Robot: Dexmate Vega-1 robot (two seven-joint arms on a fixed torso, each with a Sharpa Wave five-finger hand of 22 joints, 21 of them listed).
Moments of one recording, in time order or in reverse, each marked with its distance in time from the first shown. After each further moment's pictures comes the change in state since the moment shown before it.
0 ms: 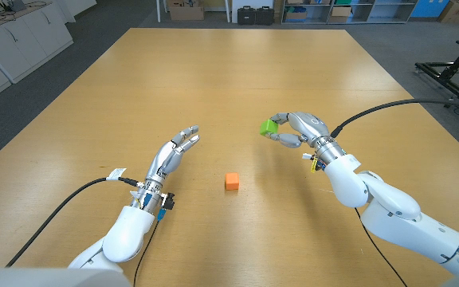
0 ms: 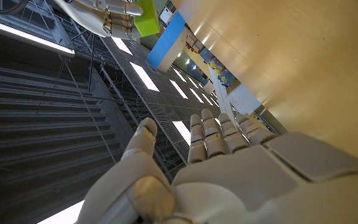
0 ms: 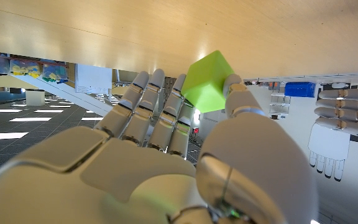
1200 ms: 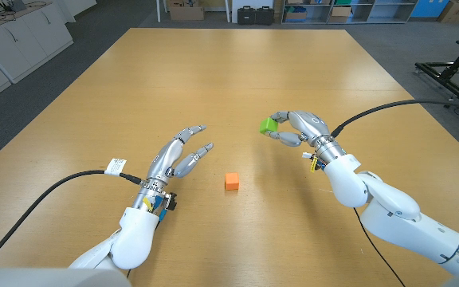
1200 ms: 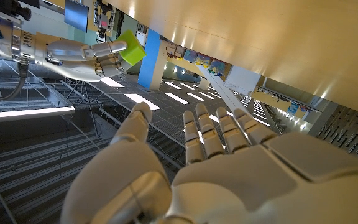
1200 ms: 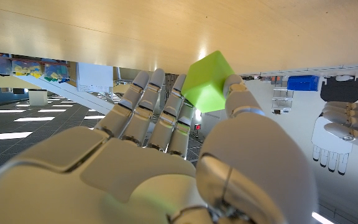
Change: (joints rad) left arm 0.044 0.018 0.022 -0.173 0.400 0.311 0.094; left_hand 0.215 -0.109 0.048 -0.001 0.012 0.084 -0.076 0.049 0.005 0.103 -0.019 0.008 0.005 0.095 -0.002 0.008 -0.002 0.092 -0.004 0.004 -0.002; right arm -0.001 0.009 0.006 -0.003 0.018 0.003 -0.018; right_hand 0.000 0.000 -0.004 0.004 -0.007 0.000 0.000 0.001 0.000 0.000 0.000 -0.002 0.005 0.005 0.005 0.000 0.005 0.000 0.000 0.008 0.000
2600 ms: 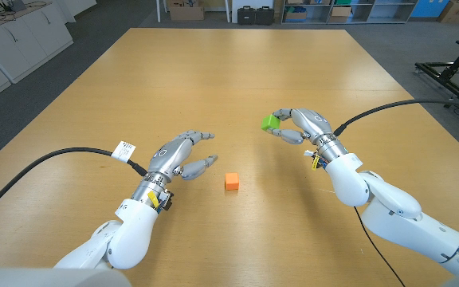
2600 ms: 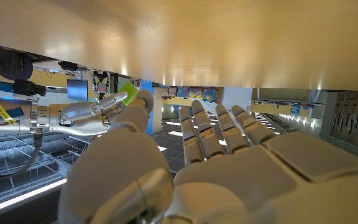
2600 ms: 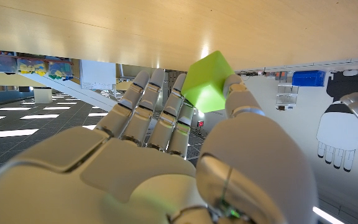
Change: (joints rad) left arm 0.025 0.140 0.036 -0.243 0.216 0.400 -0.214; left_hand 0.151 -0.041 0.023 0.007 -0.012 0.054 -0.024 0.027 0.005 0.078 -0.051 0.008 0.000 0.037 -0.006 0.000 0.000 0.023 0.013 0.000 0.003; right arm -0.005 0.005 0.013 0.003 0.012 0.002 -0.021; right_hand -0.004 0.004 0.000 0.000 -0.002 0.002 0.002 0.000 0.000 0.004 0.004 -0.006 0.004 0.005 -0.005 0.000 0.000 0.002 0.002 0.000 0.005
